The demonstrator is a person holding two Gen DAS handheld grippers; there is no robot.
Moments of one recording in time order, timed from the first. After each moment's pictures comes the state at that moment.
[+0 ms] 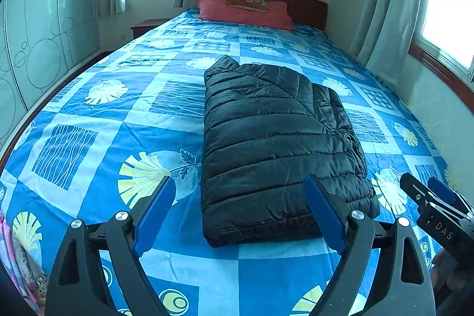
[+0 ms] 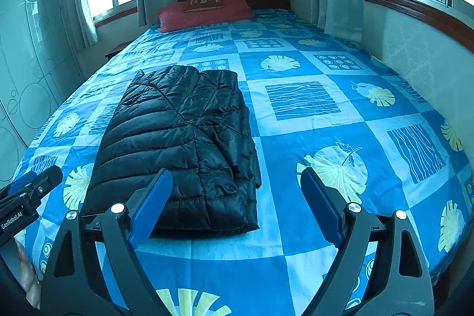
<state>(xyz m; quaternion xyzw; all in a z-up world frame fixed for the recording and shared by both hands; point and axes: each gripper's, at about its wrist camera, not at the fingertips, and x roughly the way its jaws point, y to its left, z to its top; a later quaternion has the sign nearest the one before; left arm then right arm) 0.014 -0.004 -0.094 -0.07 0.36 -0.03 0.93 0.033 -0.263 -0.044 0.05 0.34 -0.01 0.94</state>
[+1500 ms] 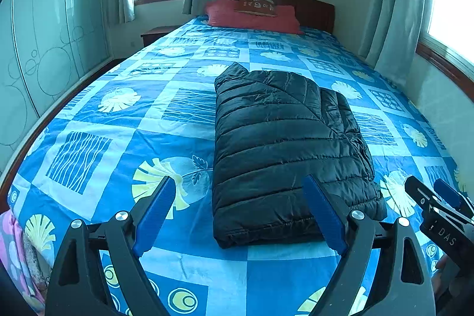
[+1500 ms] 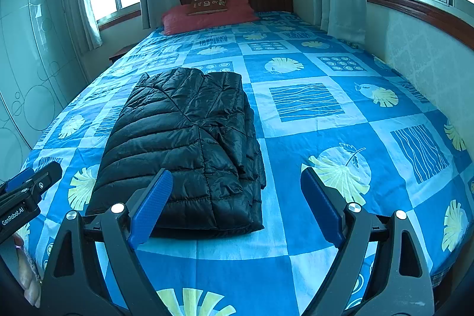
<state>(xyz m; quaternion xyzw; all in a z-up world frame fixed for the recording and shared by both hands) 0.008 -0.007 -0.085 -0.05 0.35 0.00 0.94 0.031 -0.257 -0.043 0.05 0.34 -0.01 0.94</state>
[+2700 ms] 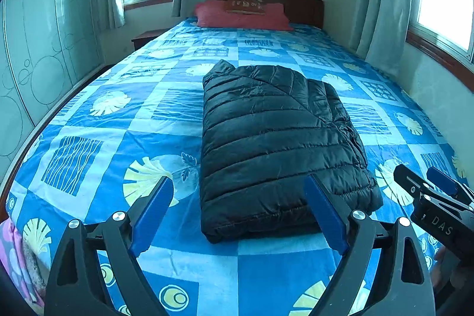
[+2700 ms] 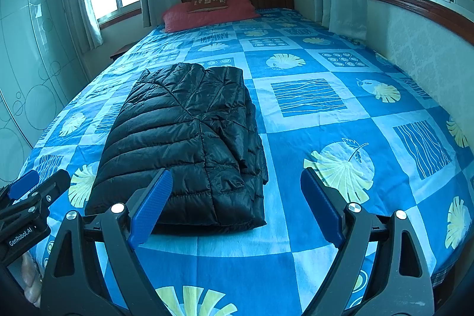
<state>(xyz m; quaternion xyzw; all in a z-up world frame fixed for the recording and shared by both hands) 0.003 -0.021 -0.093 -0.03 0.34 -0.02 0.94 0.031 -0.253 -0.049 0.06 0.34 -0.01 0.94</state>
